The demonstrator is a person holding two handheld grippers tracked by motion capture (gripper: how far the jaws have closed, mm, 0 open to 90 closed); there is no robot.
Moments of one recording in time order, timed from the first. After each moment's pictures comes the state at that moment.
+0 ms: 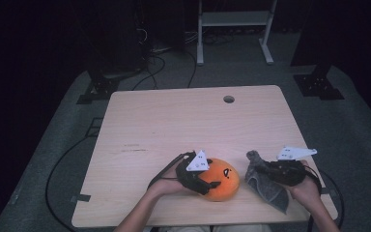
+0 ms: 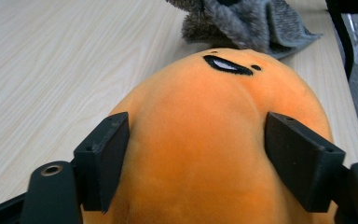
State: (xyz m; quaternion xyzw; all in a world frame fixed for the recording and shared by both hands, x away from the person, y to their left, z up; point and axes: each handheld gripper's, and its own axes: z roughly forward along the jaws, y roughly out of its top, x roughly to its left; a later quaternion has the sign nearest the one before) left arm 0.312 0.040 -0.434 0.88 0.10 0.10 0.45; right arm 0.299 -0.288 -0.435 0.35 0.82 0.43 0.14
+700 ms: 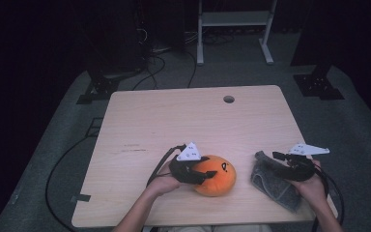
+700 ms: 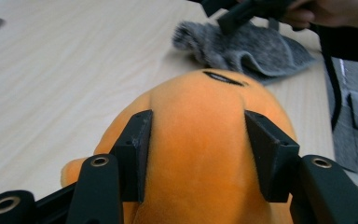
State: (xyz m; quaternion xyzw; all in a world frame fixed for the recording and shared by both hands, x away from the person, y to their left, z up) left arm 0.320 0.060 -0.410 0.85 0.18 0.08 0.48; right arm 0.309 -0.315 -0.445 0.42 0.77 0.44 0.17
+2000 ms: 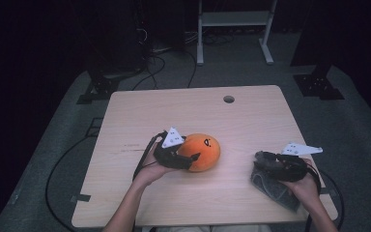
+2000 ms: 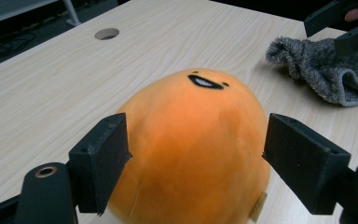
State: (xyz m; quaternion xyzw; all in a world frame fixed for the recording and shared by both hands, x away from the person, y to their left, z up) left arm 0.344 0.100 -0.397 0.83 0.26 0.17 0.47; right arm 0.307 -0.292 -0.437 0.38 0.78 0.47 0.14
